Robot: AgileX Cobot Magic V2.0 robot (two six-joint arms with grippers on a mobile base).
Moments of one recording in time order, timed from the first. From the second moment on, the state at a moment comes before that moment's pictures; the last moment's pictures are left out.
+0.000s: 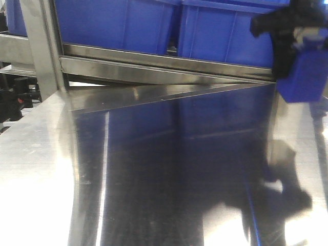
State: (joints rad) left arm -0.47 -0.01 -0.45 0.33 0.70 -0.36; right arm 0.39 1.52 -1.23 -0.31 0.91 0.49
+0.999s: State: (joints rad) left arm -0.47 -0.01 -0.45 0.31 0.70 -0.30; right arm 0.49 0.26 -0.43 -0.33 0.58 0.35
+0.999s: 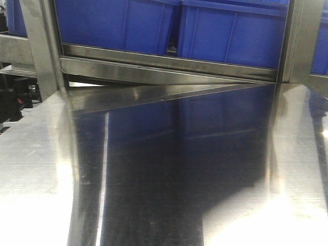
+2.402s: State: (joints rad) left arm -0.47 -0.01 -0.45 0.31 0.70 -0.29; right arm 0.49 0.06 -0.44 -0.34 0.57 0.28
